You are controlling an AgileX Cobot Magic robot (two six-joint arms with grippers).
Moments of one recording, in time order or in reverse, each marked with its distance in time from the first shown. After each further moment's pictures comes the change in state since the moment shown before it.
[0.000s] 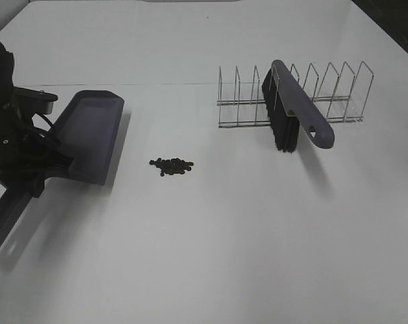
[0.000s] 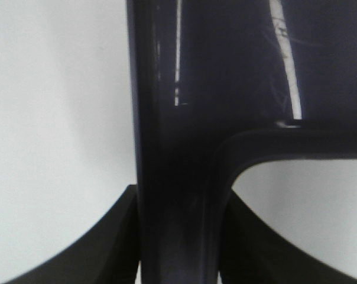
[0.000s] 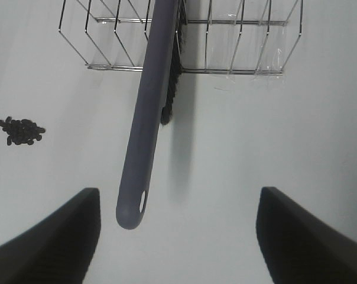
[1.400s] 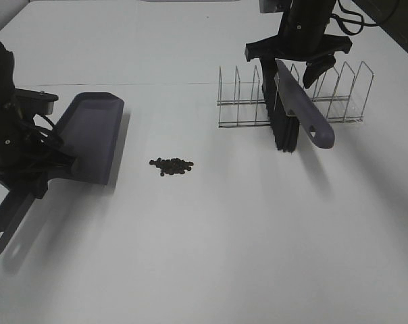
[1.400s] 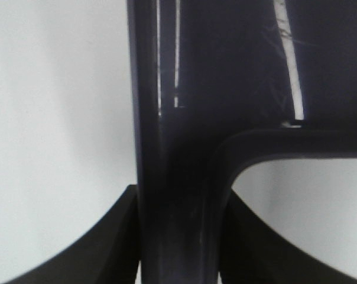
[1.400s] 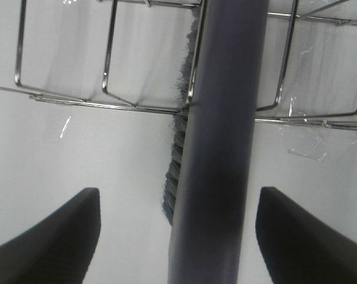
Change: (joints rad) left arm 0.000 0.000 0.000 -0.036 0.000 0.000; right arm 0.182 0.757 -0.508 -0.156 0.000 0.154
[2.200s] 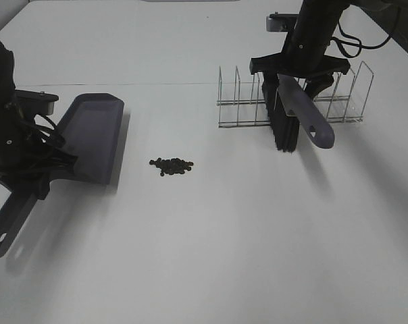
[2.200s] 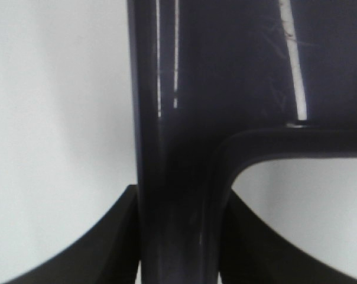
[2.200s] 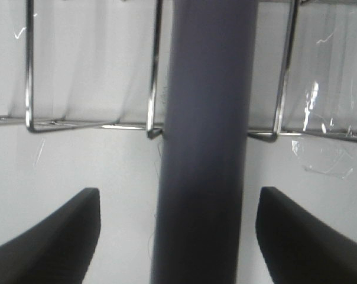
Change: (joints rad) left arm 0.000 0.000 0.000 -0.024 0.002 0.000; right arm -0.055 0.077 -0.007 0.069 -0.055 0.001
